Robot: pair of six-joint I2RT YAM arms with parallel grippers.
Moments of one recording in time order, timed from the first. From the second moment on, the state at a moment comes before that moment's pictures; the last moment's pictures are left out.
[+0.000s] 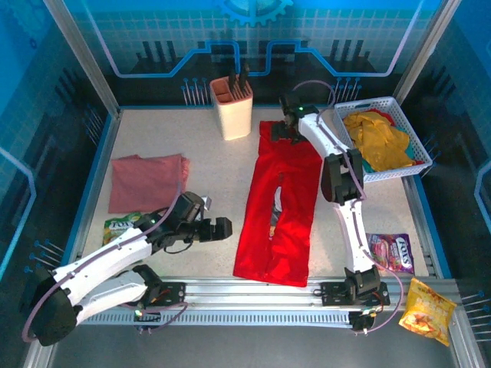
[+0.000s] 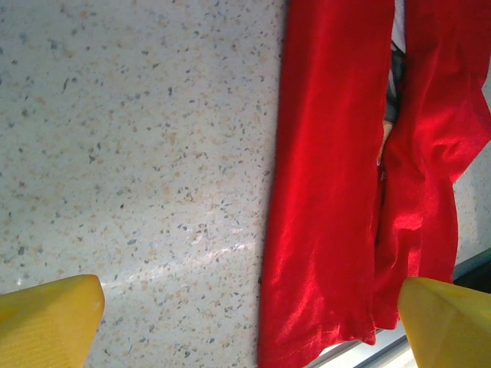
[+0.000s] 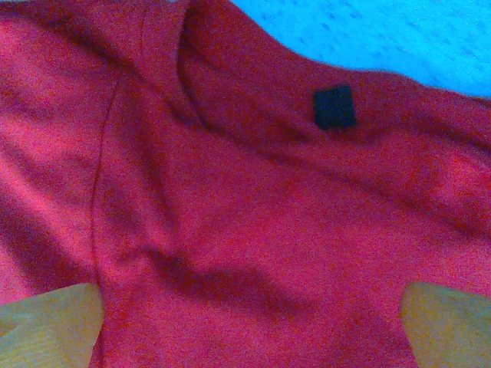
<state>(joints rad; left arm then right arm) -0.67 0.95 0.59 -0.57 0.17 -0.79 0.30 2.43 2.25 -0.95 0.15 0.30</state>
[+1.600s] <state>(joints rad) -0.49 1.43 0.83 -0.47 0.31 -0.60 0.38 1.90 1.33 -0.78 0.01 0.45</state>
